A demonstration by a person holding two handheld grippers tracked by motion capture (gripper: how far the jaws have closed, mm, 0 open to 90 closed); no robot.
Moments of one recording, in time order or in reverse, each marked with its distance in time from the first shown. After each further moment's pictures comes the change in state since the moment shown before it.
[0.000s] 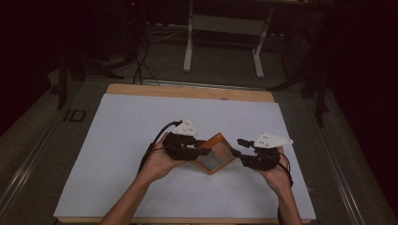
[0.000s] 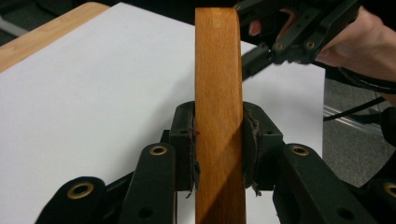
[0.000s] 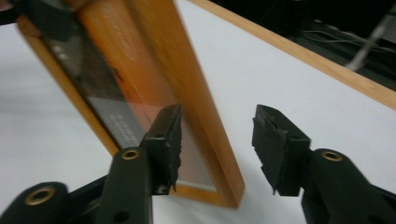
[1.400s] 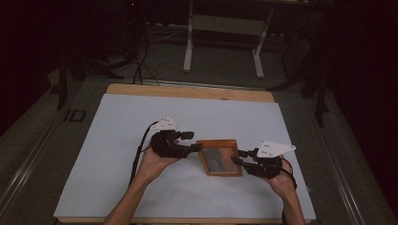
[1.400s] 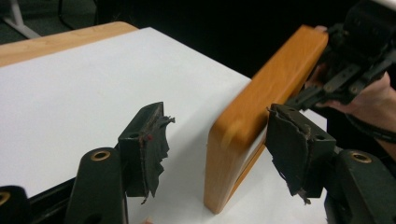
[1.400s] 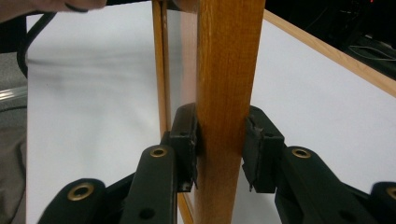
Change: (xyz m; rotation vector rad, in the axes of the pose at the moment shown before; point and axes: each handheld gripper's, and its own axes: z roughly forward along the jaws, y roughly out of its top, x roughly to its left) left arm 0.030 -0.043 -0.008 -0.186 0.012 -0.204; right arm 0.002 -0.016 -0.011 -0.014 0.145 -0.084
